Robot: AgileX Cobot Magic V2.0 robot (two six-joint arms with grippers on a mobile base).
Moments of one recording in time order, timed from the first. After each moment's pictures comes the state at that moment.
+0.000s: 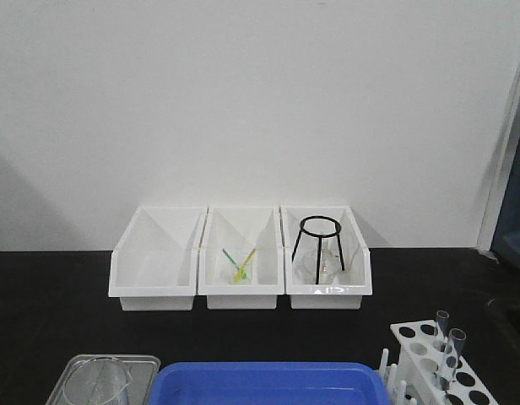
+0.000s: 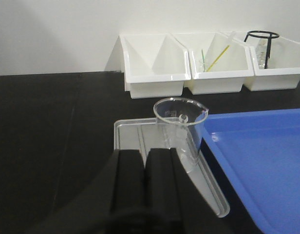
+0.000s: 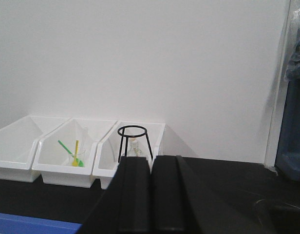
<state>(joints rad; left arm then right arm) -0.16 0.02 -0.03 0.31 0.28 -0.36 0.15 0.42 -0.34 -0.11 -0.04 0.07</state>
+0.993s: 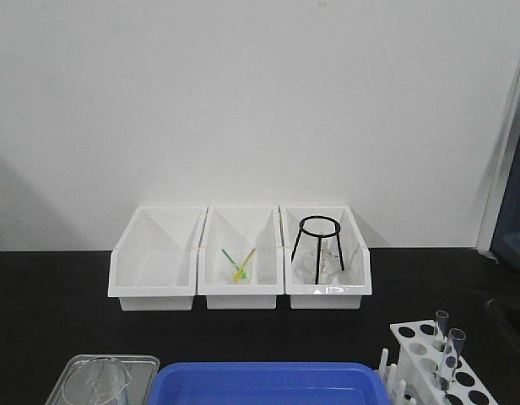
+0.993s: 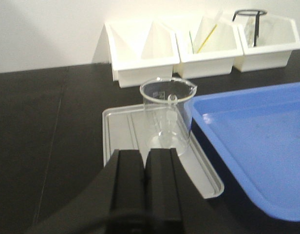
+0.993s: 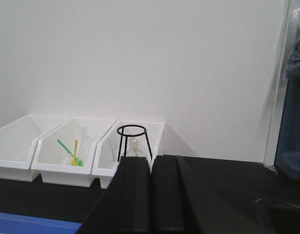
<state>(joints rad) -0.16 -0.01 0.03 0.09 0.23 -0.09 0.15 0.42 -0.34 -0.11 -0.03 0.07</state>
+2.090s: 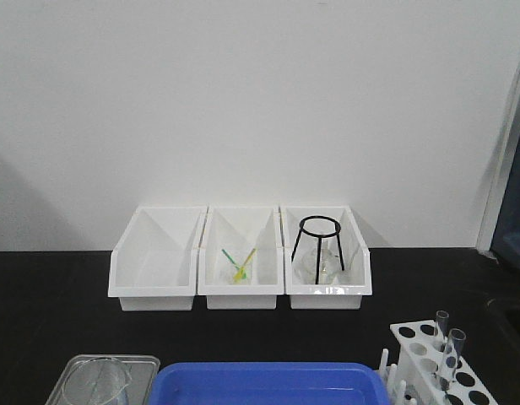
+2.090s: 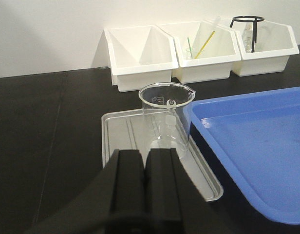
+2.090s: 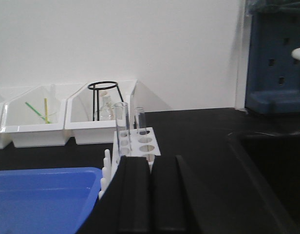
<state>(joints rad) -0.16 -0.01 0.03 0.08 0.22 -0.08 0.03 0.04 0.03 -0.03 0.02 0.07</state>
